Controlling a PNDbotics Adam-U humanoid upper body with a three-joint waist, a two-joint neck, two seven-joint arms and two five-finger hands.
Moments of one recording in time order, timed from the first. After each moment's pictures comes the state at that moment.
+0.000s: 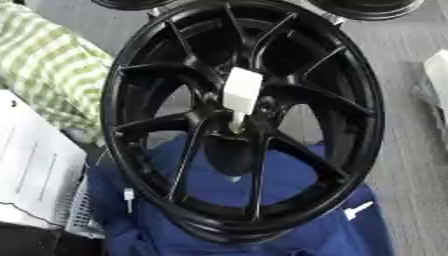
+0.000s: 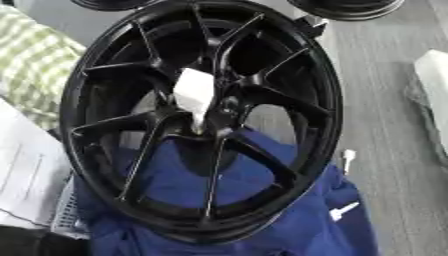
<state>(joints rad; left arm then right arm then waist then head) -0.31 0.51 0.12 -1.96 0.02 0.06 0.06 -0.18 -0.92 -0.33 -1.96 -0.53 -0.22 0.23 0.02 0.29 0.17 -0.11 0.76</state>
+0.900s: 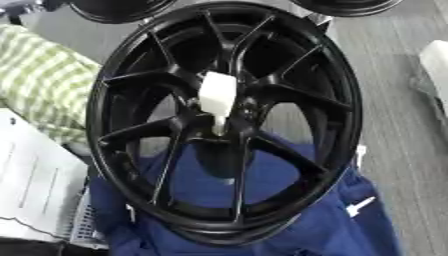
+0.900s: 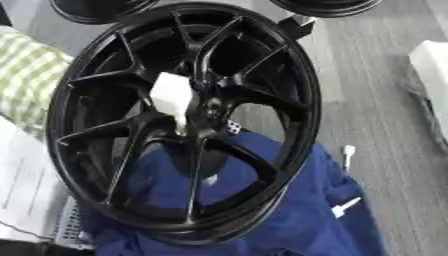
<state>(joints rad) -1.09 0.83 -0.37 -1.79 -0.06 0.05 -0.68 0.00 -0.71 -0.39 -1.98 -0.42 -0.11 0.10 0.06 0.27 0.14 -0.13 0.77</state>
